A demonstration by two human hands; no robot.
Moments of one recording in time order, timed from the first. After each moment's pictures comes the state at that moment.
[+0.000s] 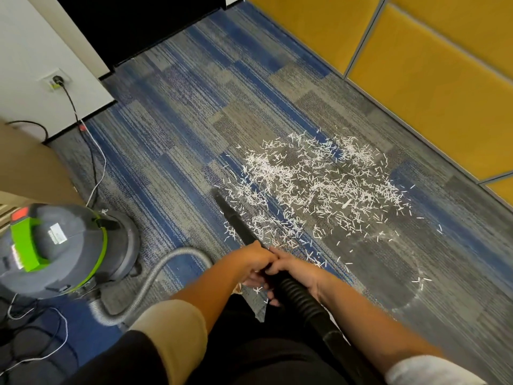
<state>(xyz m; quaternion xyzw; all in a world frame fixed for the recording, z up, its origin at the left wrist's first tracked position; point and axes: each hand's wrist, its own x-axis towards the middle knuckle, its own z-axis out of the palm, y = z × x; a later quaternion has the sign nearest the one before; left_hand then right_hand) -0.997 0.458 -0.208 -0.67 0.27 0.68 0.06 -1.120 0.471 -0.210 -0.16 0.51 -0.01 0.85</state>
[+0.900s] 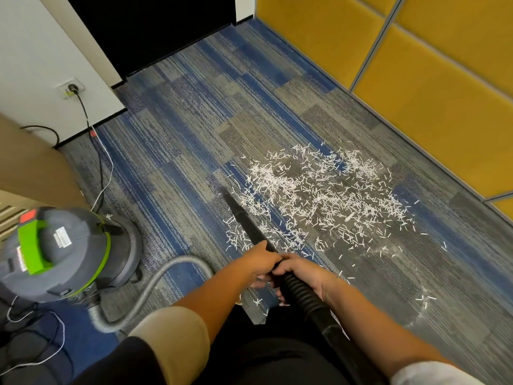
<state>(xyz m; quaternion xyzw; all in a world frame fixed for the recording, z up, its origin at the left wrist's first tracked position) -1.001 0.448 -0.199 -0.68 0.28 0.68 -0.02 -1.125 0.448 -0.209 -0.19 0.54 -0.01 0.82</state>
